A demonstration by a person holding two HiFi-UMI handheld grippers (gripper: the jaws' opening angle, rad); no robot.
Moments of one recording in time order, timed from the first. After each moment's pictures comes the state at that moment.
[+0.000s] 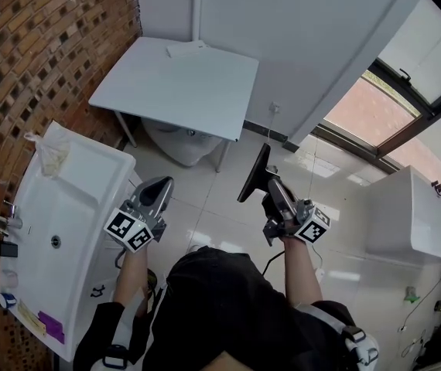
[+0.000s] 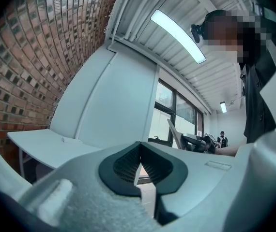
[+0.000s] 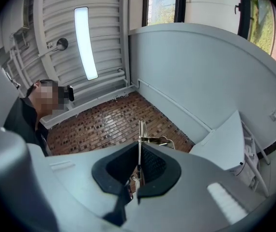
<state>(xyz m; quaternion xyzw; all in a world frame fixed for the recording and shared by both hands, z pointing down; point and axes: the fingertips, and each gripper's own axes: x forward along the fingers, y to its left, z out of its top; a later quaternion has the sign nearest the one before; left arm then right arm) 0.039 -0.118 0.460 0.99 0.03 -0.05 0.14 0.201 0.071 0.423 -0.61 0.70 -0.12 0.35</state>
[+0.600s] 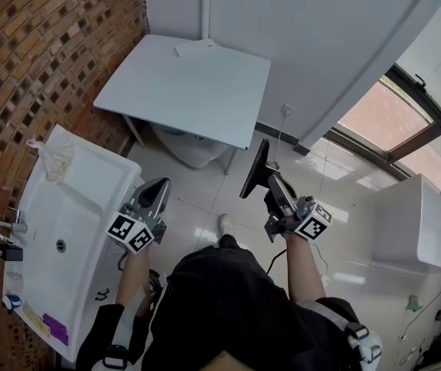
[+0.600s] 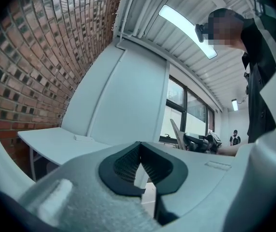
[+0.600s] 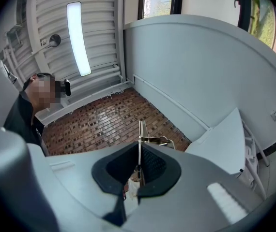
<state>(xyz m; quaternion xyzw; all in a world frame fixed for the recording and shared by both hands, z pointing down) 0.057 -0.171 0.483 0.99 -0.03 -0.03 0.15 0.242 0.014 0.445 -0.62 0.70 -0.14 0.33</state>
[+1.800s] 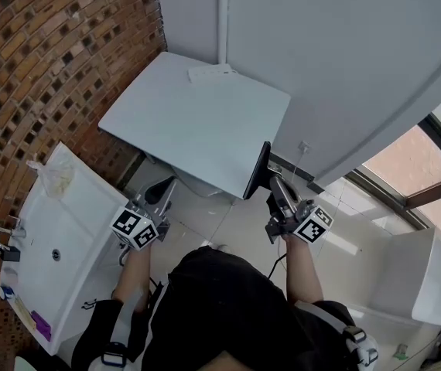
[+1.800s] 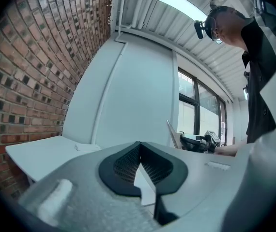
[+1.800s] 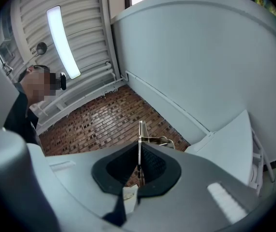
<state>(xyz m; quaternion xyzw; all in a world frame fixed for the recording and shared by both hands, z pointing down) 0.216 -0.249 0.477 0.99 -0.07 -0.02 0.11 0.417 -0.096 0.462 -0.58 0.73 -0.16 0.33</state>
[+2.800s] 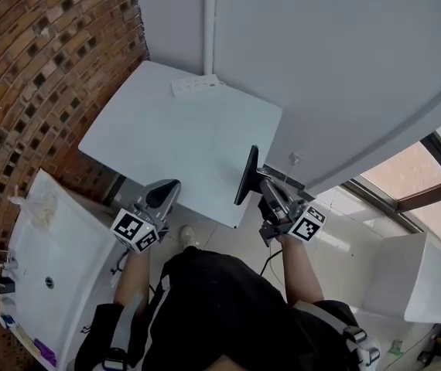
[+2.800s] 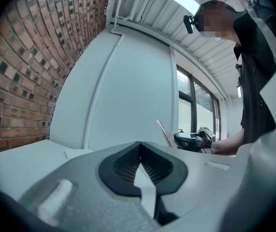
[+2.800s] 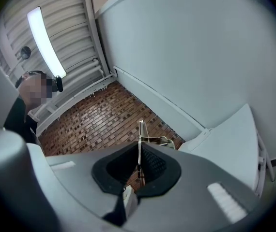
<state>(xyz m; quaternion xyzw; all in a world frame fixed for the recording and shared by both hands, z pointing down) 0.307 -0.316 0.490 1.00 -0.02 -0.02 0.10 0.480 -0.181 0.482 -0.58 0.72 -0.21 0.31</state>
